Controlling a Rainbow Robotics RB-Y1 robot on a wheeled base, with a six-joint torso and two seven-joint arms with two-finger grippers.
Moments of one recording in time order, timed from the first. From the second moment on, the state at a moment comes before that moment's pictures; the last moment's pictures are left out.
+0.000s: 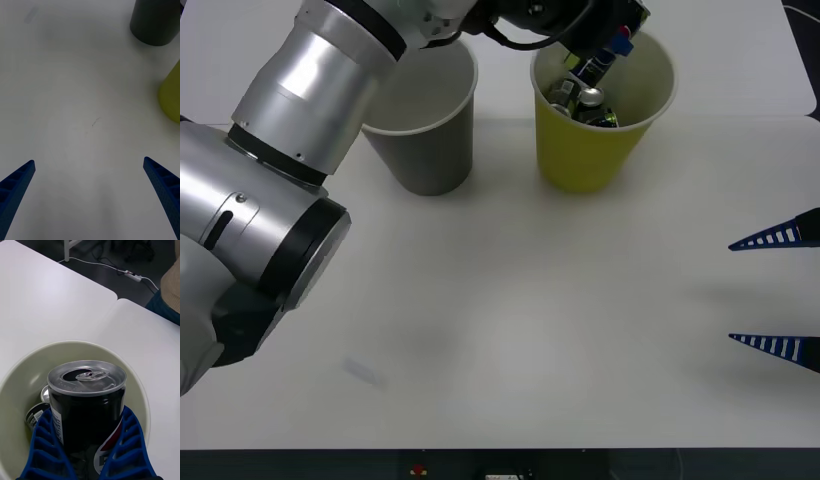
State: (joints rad) right arm 0.26 -1.13 -0.26 -2.01 1.31 -1.13 -0.09; left arm -1.34 0.19 -0.29 -1.09 -2.25 -1.19 1.22
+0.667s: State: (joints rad) right arm 0.26 -1.13 -0.26 -2.01 1.31 -1.13 -0.09; left arm -1.33 0.19 -0.32 -1.09 -2.27 -1.22 1.23
